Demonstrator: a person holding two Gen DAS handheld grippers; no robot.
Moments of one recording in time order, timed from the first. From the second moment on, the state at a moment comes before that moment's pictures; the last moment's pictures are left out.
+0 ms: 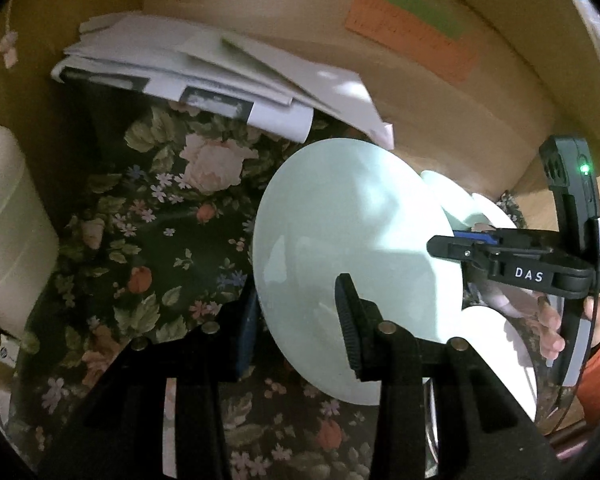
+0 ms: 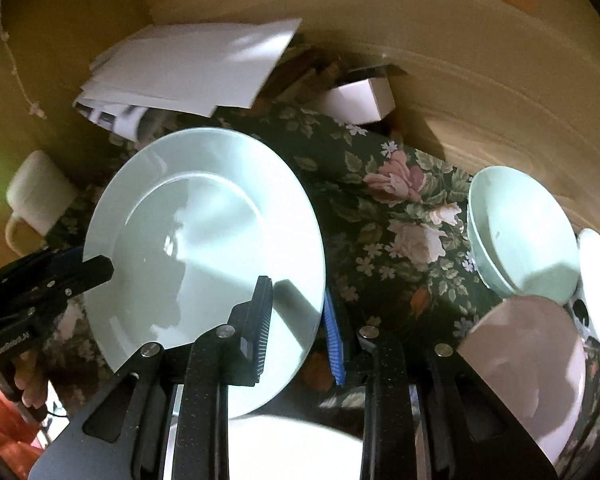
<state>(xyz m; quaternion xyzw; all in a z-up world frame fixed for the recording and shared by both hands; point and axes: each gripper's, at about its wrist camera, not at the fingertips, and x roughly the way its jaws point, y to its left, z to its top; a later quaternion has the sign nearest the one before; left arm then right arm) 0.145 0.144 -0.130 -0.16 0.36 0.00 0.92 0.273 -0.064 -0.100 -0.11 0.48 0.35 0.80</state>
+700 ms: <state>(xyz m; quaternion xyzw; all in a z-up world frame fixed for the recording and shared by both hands) 0.094 0.102 -0.115 -0.14 0.34 -0.04 0.93 0.211 -0.122 -0.082 -0.08 0.46 0.32 0.83</state>
